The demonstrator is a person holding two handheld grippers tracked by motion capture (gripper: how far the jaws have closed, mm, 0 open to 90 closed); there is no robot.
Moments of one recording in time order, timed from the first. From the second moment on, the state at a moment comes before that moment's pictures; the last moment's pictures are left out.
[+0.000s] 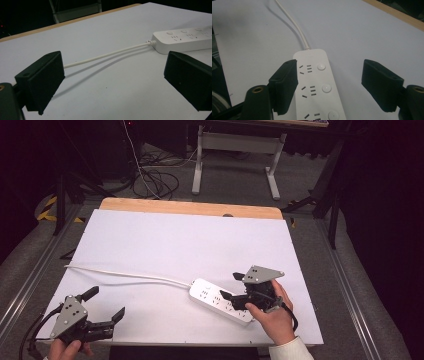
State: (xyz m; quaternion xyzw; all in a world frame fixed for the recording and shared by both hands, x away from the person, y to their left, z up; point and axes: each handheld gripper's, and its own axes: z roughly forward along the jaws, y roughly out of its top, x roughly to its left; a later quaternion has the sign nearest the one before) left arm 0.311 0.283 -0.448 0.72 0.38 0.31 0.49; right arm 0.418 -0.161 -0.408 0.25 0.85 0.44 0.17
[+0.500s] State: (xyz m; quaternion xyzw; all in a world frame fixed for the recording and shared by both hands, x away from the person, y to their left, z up) left arm 0.311 0.284 -0.448 0.72 0.38 0.30 0.49; right arm 0.411 -0.184 -0.402 0.25 0.82 0.47 0.21
